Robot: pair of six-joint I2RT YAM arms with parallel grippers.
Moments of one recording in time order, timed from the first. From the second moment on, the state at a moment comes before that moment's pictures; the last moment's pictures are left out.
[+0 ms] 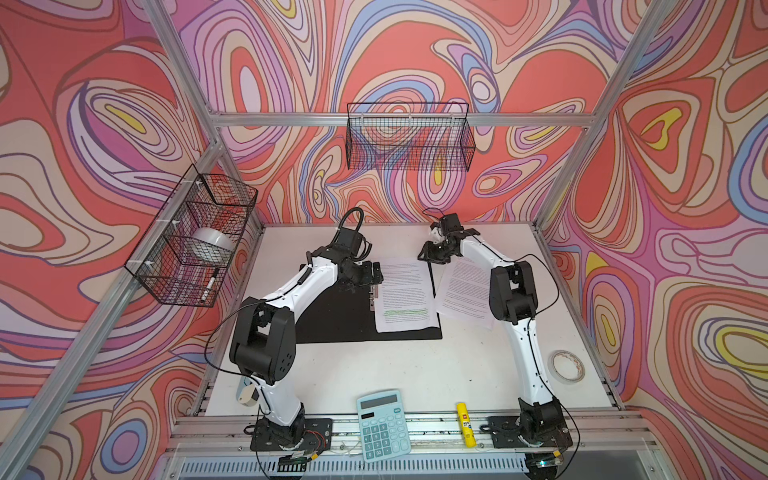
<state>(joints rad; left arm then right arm) -0.35 1.77 1.40 -0.70 0.20 -0.47 0.25 2.51 2.13 -0.66 -0.41 0.30</state>
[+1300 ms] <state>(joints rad) -0.35 1.78 1.38 -0.70 0.15 -0.49 0.26 2.67 2.42 -0.77 -0.37 0.22</state>
